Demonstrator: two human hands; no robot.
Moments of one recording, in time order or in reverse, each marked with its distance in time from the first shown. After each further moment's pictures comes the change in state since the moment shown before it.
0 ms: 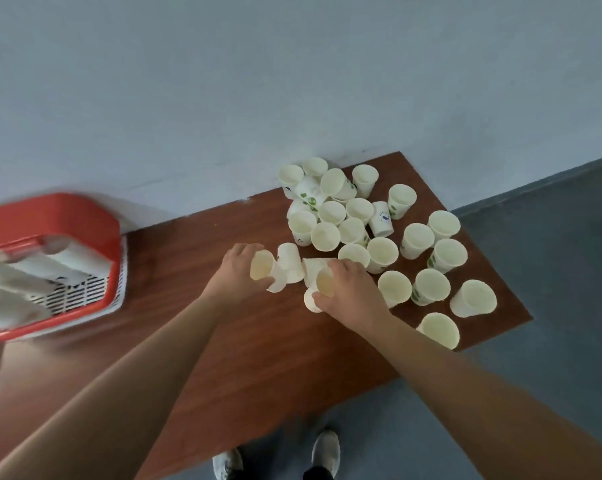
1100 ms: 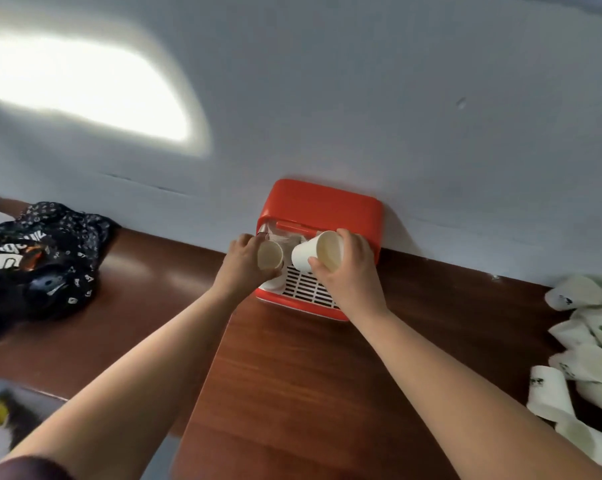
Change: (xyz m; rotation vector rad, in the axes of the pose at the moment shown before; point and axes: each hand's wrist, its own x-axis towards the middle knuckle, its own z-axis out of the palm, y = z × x) left_hand -0.128 -0.448 -0.237 -0.167 0.440 -0.496; right_hand 0.118 -0.522 0.155 0.308 0.082 -0.459
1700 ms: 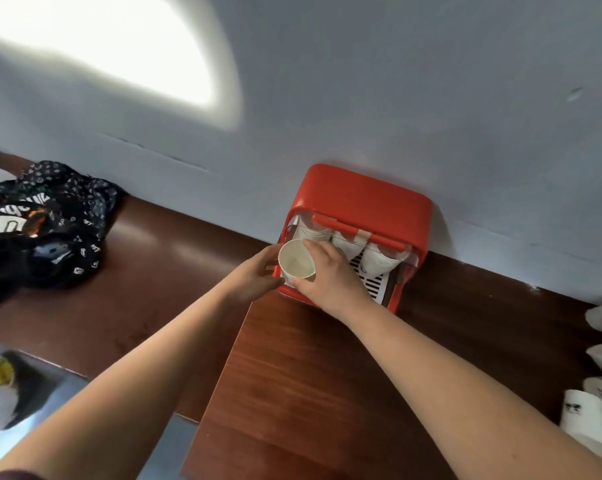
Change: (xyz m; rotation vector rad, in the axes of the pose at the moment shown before) left_hand 0.006 -0.074 0.007 -0.510 -0.376 -0.023; right_hand 0.027 -0.028 0.087 -0.081 -0.436 -0.132
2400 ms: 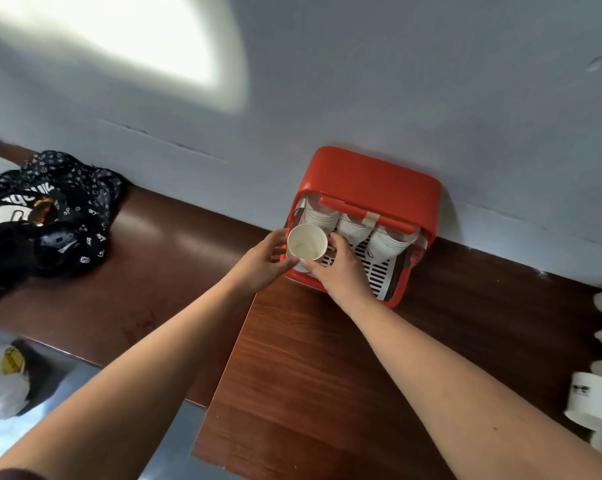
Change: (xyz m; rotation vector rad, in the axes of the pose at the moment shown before) left_hand -0.014 0.006 0.007 0.042 0.095 -0.019; right_hand -0.009 0.013 0.031 0.350 0.139 0.297
